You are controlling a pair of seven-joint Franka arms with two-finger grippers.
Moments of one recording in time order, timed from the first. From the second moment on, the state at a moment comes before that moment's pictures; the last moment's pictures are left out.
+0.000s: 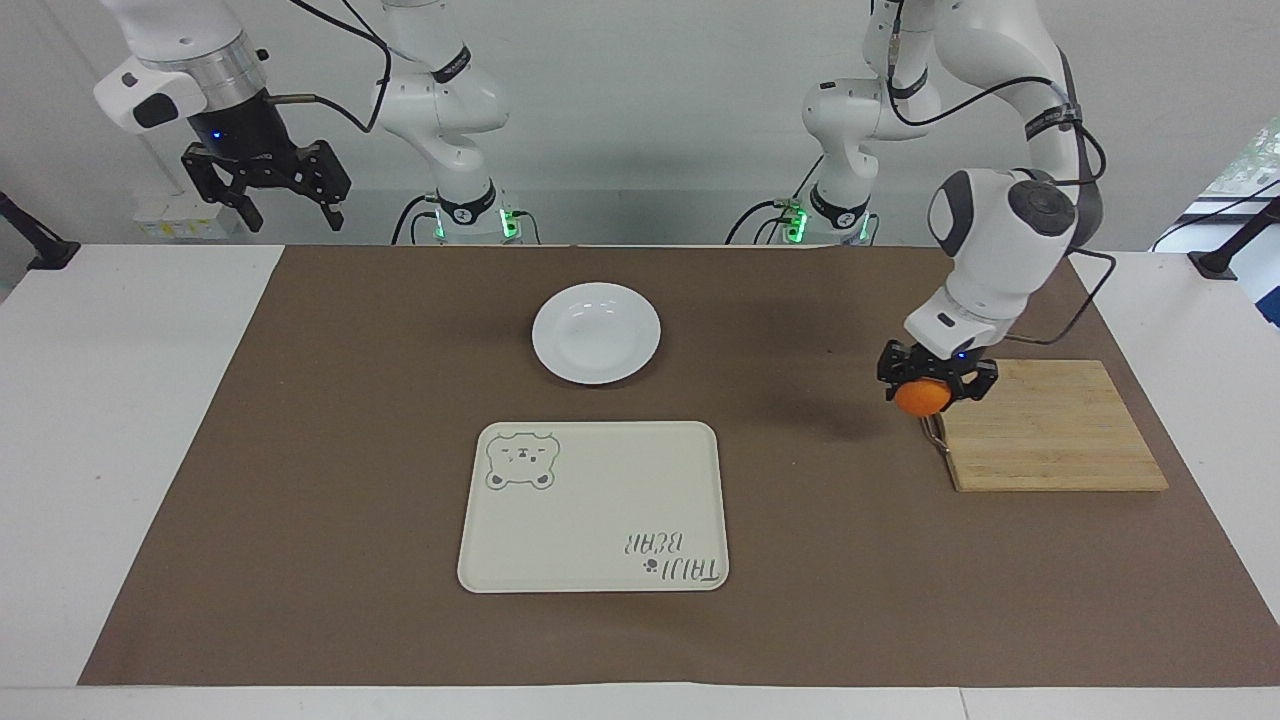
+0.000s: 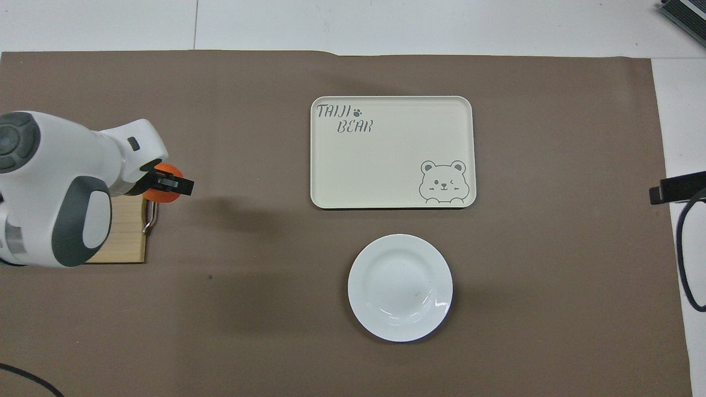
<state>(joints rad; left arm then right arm) -0.15 0.09 -0.06 -1.99 -0.03 2.17 0.15 0.06 -0.07 -0.12 -1.52 0.01 1.48 -0.05</state>
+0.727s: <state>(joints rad) -0.54 0.13 -0.06 -1.99 -0.08 2.27 -0.35 0.06 -0.07 -0.12 -1.52 0.01 1.48 -0.05</state>
